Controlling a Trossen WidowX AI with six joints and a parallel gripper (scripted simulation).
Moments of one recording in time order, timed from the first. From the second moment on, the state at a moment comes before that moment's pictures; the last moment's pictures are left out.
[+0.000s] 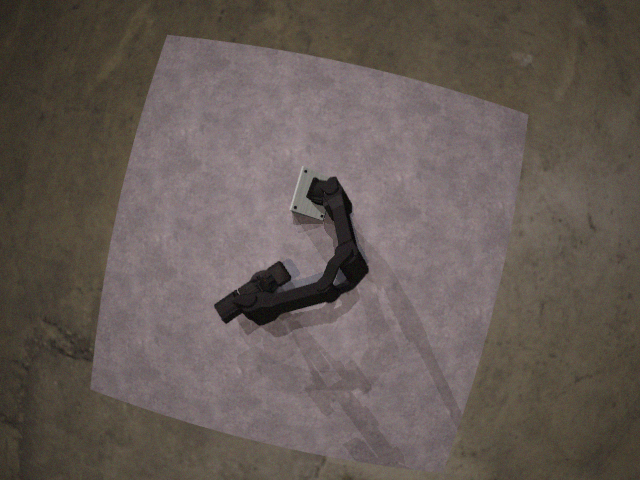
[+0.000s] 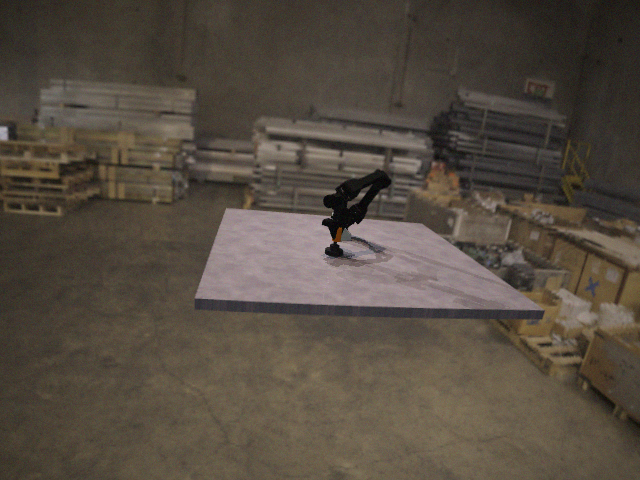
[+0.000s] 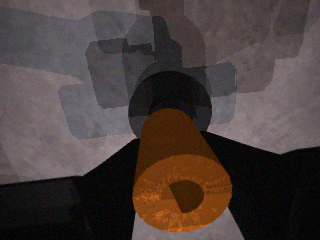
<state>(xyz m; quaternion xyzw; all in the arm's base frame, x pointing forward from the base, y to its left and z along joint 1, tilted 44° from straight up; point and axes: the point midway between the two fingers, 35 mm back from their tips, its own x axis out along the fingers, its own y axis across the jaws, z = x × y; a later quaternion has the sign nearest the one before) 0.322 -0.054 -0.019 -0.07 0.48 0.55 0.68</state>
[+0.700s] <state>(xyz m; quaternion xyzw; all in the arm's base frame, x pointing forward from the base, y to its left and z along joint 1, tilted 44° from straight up) 0.329 -0.058 -0.022 -0.10 0.45 0.57 0.68</state>
